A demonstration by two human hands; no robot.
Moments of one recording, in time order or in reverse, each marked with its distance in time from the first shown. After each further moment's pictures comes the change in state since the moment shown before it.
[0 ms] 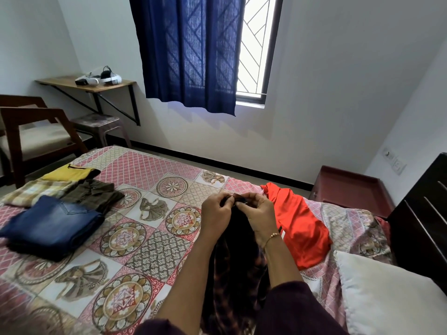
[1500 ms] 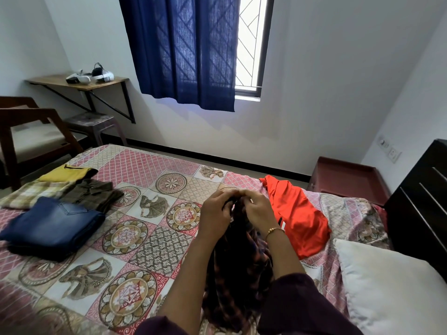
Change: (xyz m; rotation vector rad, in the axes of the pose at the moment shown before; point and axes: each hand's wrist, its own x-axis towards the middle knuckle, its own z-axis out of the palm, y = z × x) left_hand -0.019 -0.014 -0.011 0.131 -0.019 0.340; right_hand 0.001 0.005 -0.002 -0.616 -0.071 -0.159
